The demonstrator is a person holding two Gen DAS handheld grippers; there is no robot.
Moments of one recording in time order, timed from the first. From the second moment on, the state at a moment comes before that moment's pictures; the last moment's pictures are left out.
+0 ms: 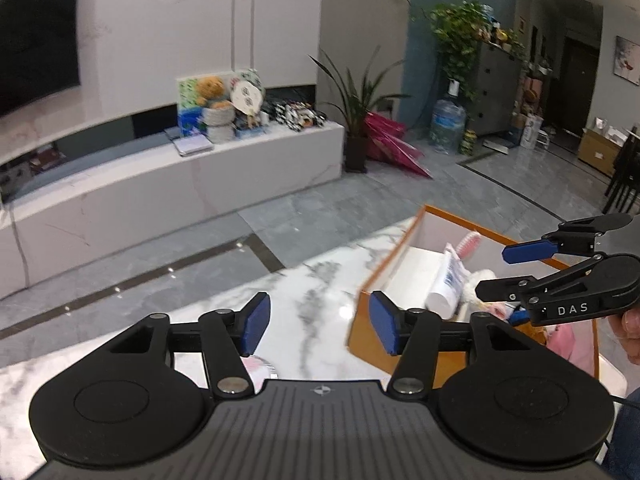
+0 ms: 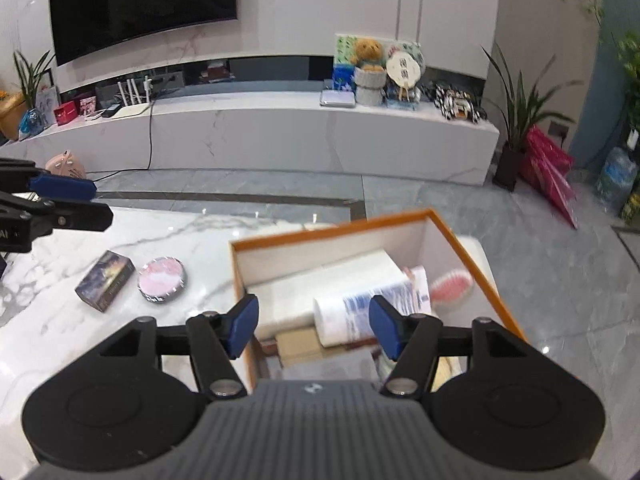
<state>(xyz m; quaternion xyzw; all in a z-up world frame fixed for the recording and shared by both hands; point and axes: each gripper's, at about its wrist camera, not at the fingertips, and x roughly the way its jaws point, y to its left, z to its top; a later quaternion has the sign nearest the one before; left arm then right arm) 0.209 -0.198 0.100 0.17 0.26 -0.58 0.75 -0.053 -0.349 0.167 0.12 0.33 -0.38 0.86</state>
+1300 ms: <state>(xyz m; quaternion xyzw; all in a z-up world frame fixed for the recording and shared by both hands) 0.277 -0.113 0.099 0.08 0.25 -0.53 0.81 0.072 -0.264 0.230 -0.05 0.22 -0.34 0.91</state>
